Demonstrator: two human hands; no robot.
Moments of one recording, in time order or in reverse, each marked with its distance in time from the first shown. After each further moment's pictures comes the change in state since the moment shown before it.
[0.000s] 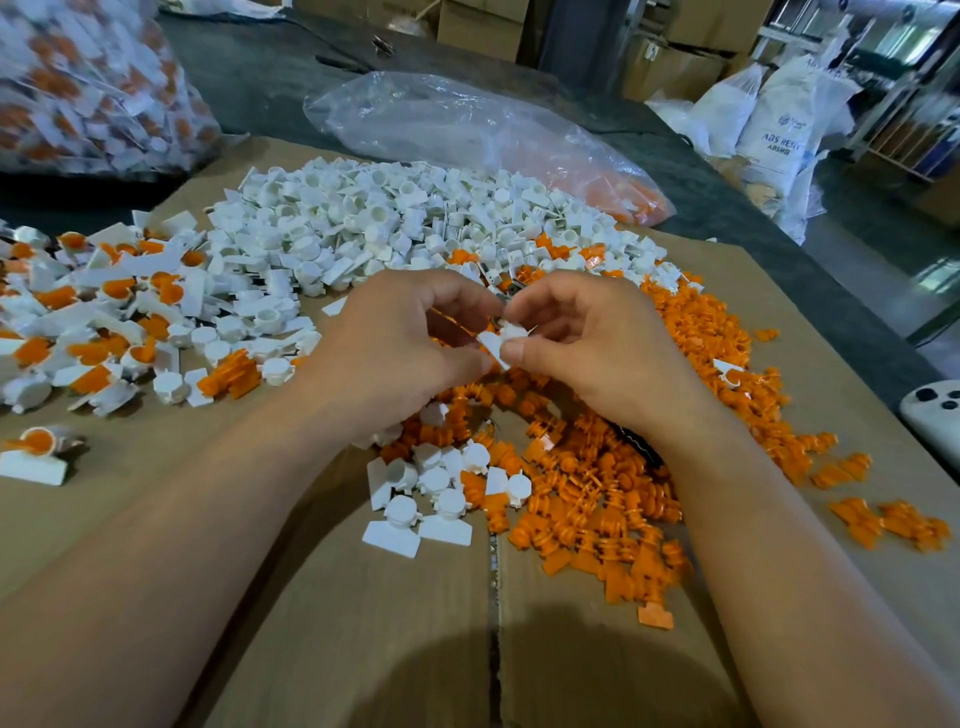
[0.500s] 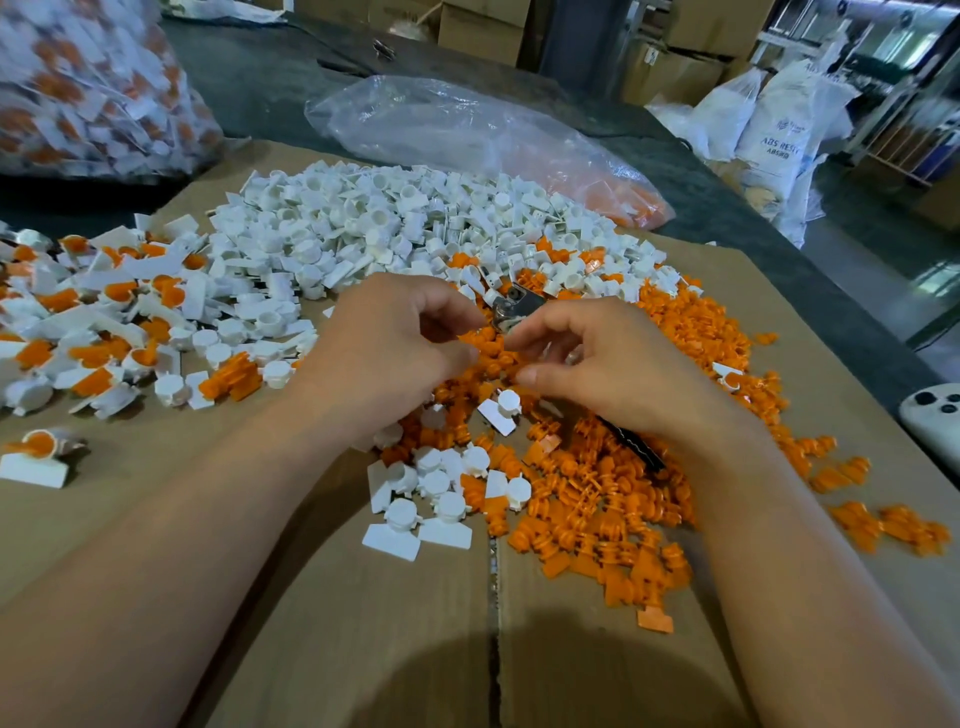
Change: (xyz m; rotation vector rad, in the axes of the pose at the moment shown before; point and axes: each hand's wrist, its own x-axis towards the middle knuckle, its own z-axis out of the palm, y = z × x) left_hand 0.003 -0.005 0.000 0.151 0.061 -0.040; right_hand 0.002 0.007 -0.008 -0.265 -0.176 0.036
